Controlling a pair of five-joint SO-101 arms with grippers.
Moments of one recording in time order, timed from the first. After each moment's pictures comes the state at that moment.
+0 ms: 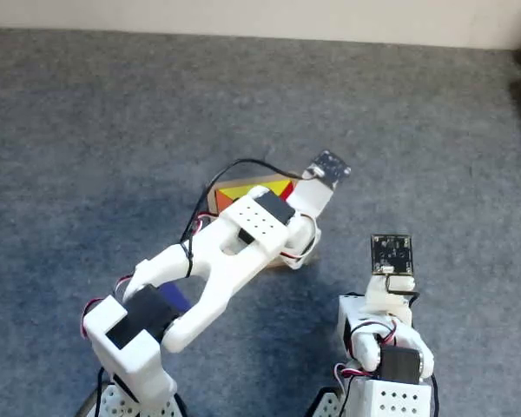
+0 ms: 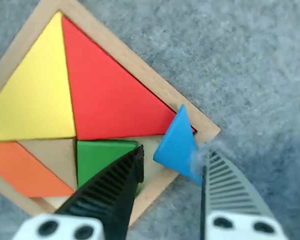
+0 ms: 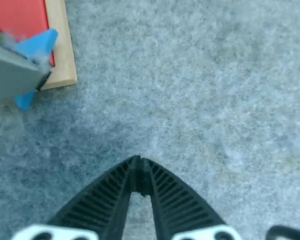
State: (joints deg) left arm 35.0 10.9 17.3 53.8 5.9; right arm 1.1 -104.1 96.0 71.3 7.4
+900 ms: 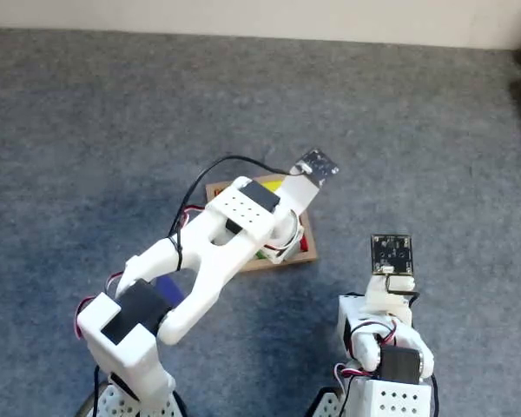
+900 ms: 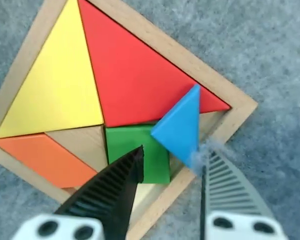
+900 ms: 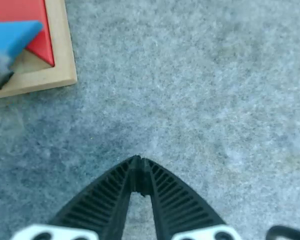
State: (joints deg) left arm 30.4 10.9 17.3 57.8 -1.3; right arm 1.1 -104.1 96.0 71.3 7.4
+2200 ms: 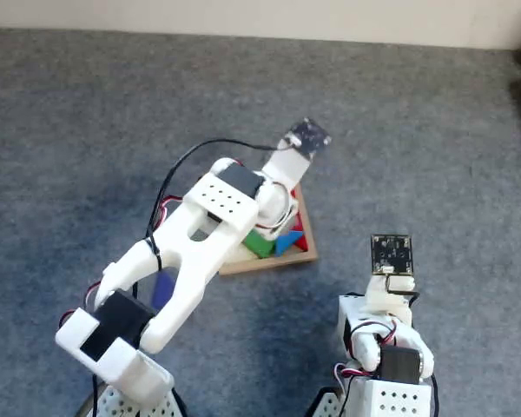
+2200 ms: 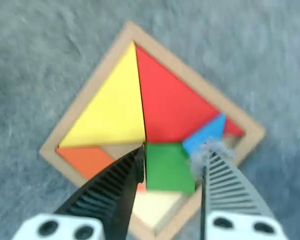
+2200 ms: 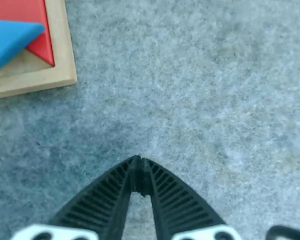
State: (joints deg) left arm 26.8 4.4 13.8 57.0 -1.8; right arm 1.1 -104.1 96.0 71.3 7.4
